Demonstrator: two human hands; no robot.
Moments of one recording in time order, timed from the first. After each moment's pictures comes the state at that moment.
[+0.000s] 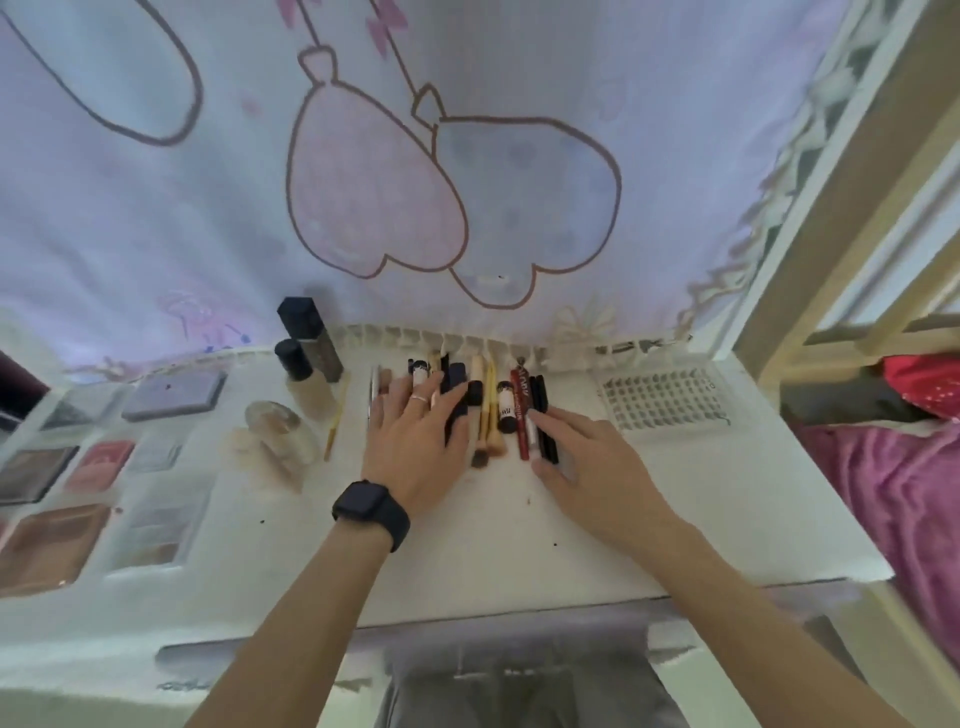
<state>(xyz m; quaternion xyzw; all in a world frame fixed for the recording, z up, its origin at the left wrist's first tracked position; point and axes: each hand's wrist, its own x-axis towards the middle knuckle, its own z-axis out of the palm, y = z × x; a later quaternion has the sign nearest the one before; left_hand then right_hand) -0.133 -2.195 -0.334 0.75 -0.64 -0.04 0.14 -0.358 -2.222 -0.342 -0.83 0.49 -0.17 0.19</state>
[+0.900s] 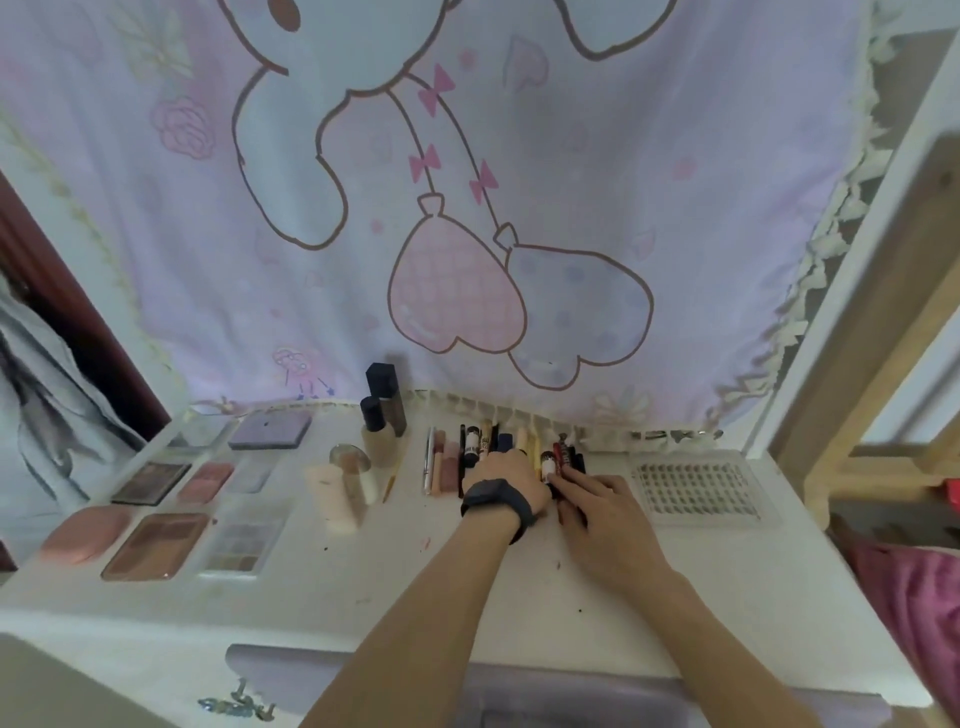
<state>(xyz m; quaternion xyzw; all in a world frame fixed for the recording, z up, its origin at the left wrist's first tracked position) -0.187 -2.231 -0.289 0.82 -0.55 -0.13 0.06 -0.337 -2.249 -0.357 -0.85 0.47 -0.21 0.14</state>
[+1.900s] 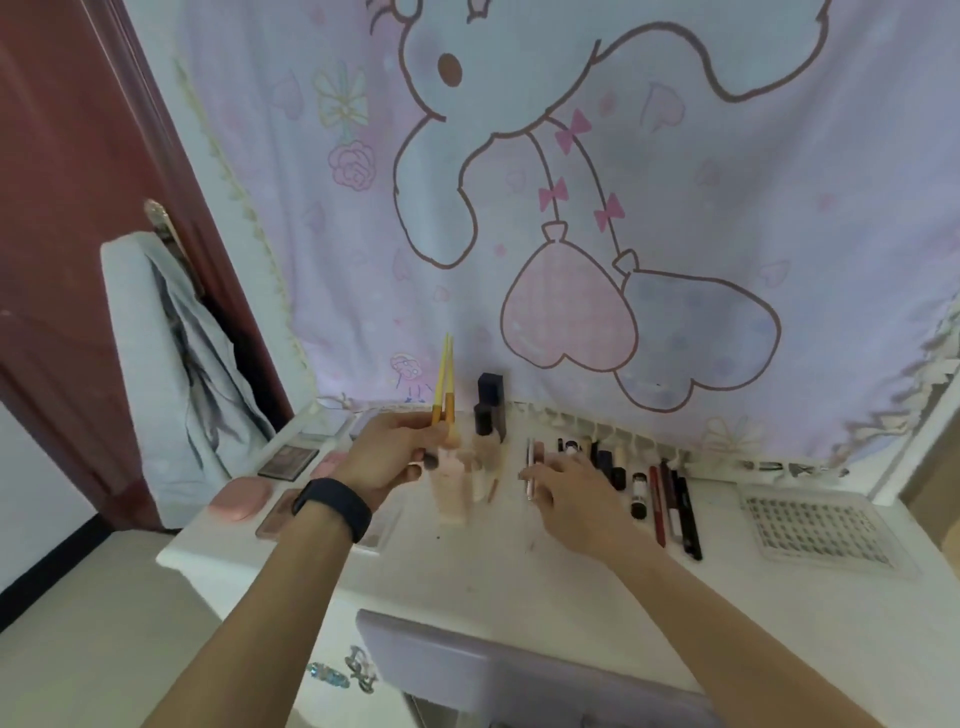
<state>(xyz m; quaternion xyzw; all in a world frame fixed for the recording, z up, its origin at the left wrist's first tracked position) -0.010 -2.074 -0.190 0.69 -0.34 -0.37 0.52 -0.202 -2.218 -0.305 -0.92 0.34 -0.14 0.14</state>
